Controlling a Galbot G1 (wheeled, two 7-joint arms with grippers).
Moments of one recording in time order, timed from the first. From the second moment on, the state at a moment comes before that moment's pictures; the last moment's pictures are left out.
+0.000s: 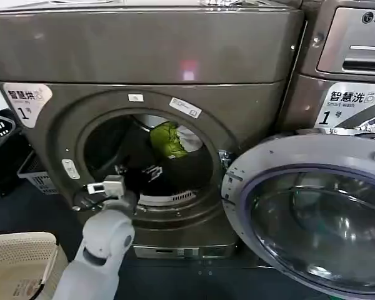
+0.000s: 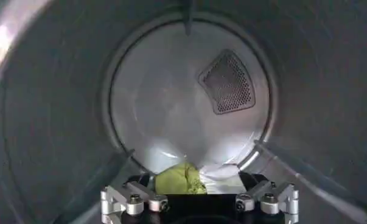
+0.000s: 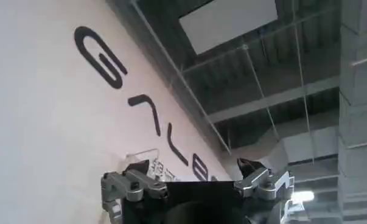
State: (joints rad) left arm 0.63 -1.42 -0.19 -1.67 -0.30 0.56 -0.34; right arm -1.98 0.96 2.55 2.24 1.06 -0.20 0.30
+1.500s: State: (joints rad) left arm 0.09 -1.52 -0.11 -0.68 -0.11 0.40 0.02; right arm -1.93 0.94 2.52 2.24 1.07 -0.19 0.28
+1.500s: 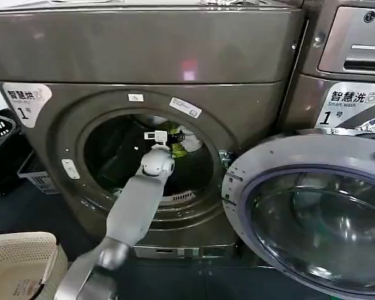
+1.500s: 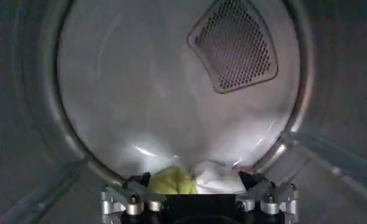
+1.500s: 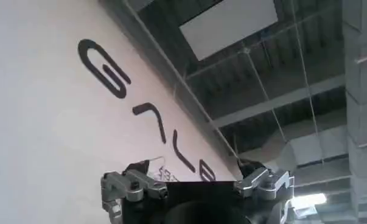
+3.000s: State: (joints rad) left arm -0.19 -1.50 0.41 -0.20 0.58 0.07 1.01; right arm -1.93 0.94 2.50 2.25 1.07 -0.19 0.27
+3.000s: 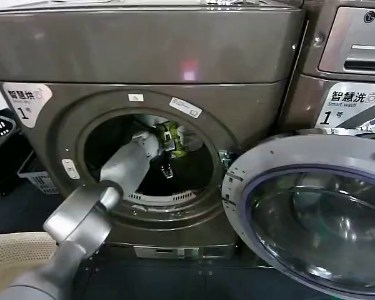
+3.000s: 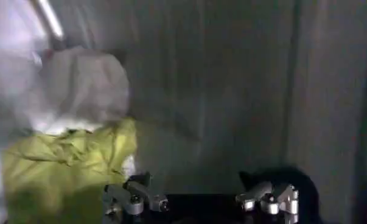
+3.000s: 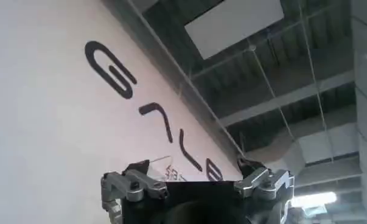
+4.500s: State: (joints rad) left arm -0.16 -1.52 0.45 -0.18 0.61 0.03 1.07; right arm -1.94 0.94 2.52 2.26 1.07 -0.19 0.27
